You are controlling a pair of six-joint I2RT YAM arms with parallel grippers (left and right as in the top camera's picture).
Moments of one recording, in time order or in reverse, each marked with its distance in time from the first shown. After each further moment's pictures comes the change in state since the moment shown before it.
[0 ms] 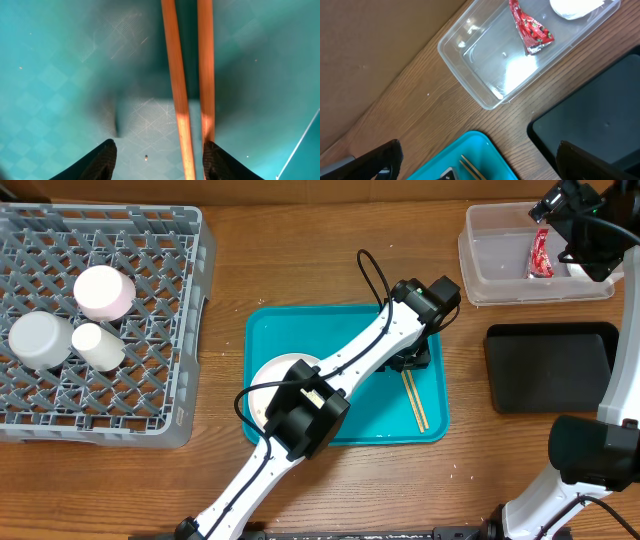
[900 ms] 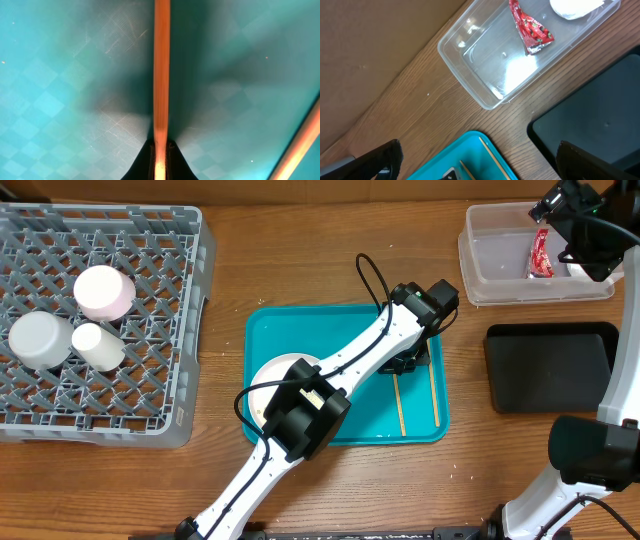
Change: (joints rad) left arm 0.000 -0.014 -0.053 0.035 0.014 -0.014; right arm 0.000 0.000 0.000 0.000 0.000 0.000
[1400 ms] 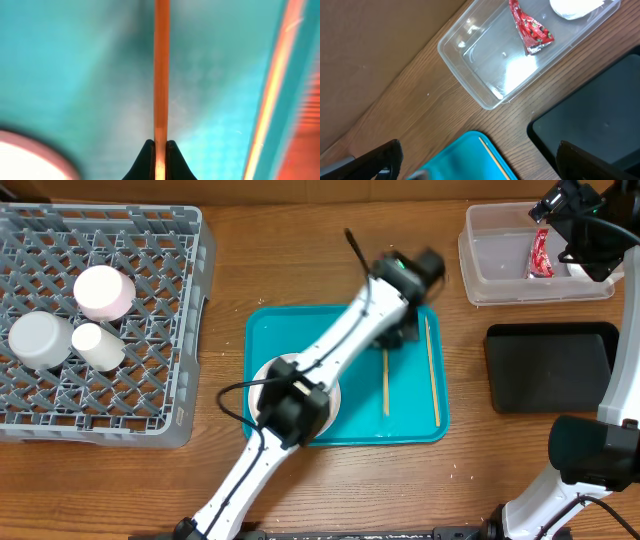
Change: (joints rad) left arm 0.103 0.044 0.342 -0.235 0.031 0.242; right arm 0.000 0.000 0.000 0.000 0.000 0.000
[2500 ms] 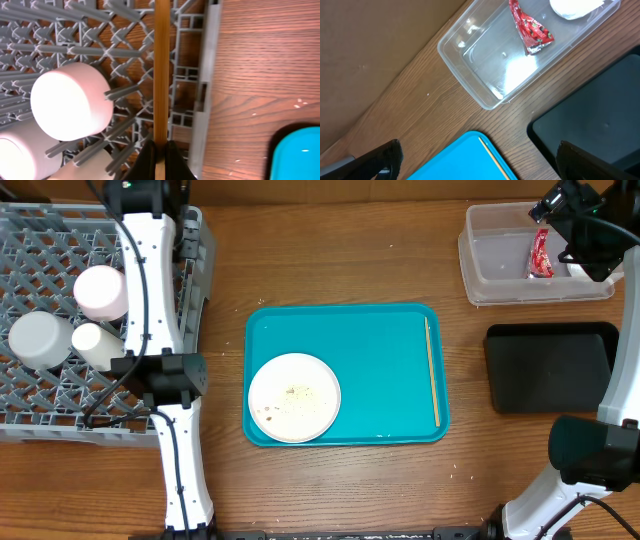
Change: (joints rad) left arm 0.752 -0.049 0.304 -0.109 -0.298 0.758; right arm 0.000 0.000 0.000 0.000 0.000 0.000
